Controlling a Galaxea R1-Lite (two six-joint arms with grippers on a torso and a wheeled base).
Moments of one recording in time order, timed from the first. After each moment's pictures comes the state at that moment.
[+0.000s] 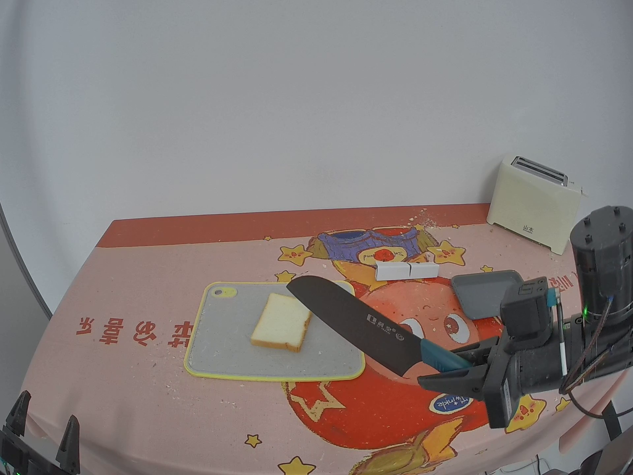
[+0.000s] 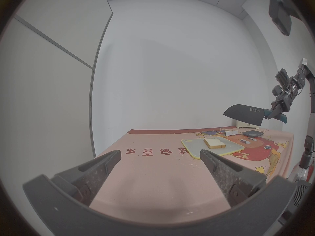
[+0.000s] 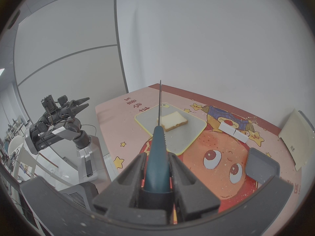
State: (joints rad) left arm 0.00 0.02 -0.02 -0.01 0.01 -0.01; right arm 0.86 1.39 -0.81 0.07 0.09 0.05
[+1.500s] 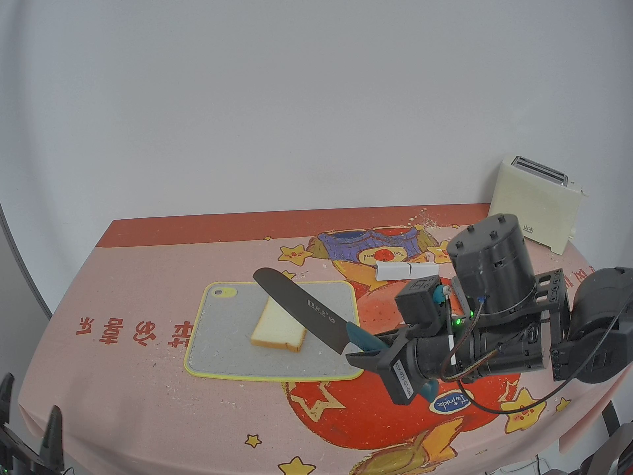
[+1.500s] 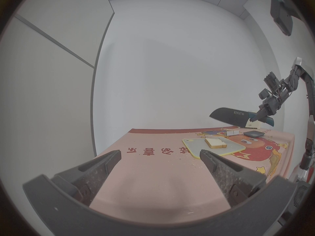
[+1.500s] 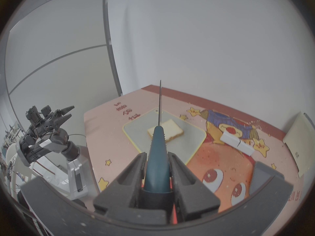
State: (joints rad) left arm 0.00 0.02 -0.05 -0.11 -0.06 0.02; right arm 0.87 1.71 -0.92 -0.13 0.03 0.04
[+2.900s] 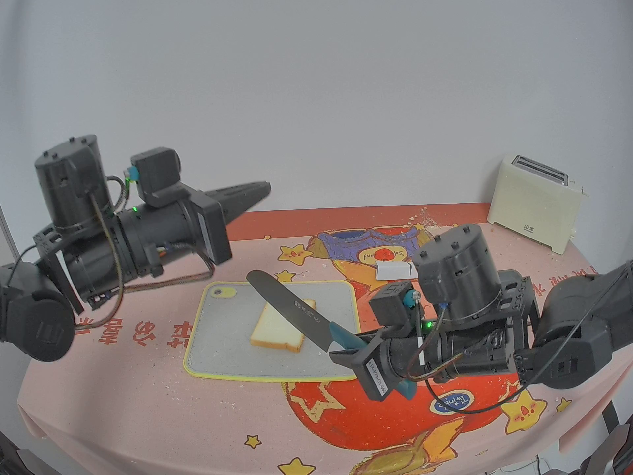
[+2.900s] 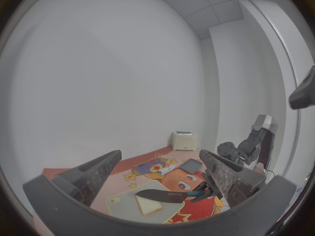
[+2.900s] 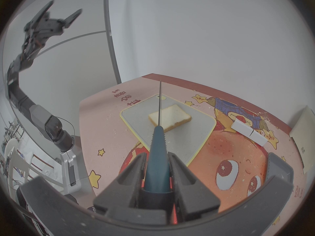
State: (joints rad) left arm -0.46 1.60 -0.80 -0.81 -0.36 -0.11; right arm 0.88 1.81 -0.96 -0.18 0.00 0.04
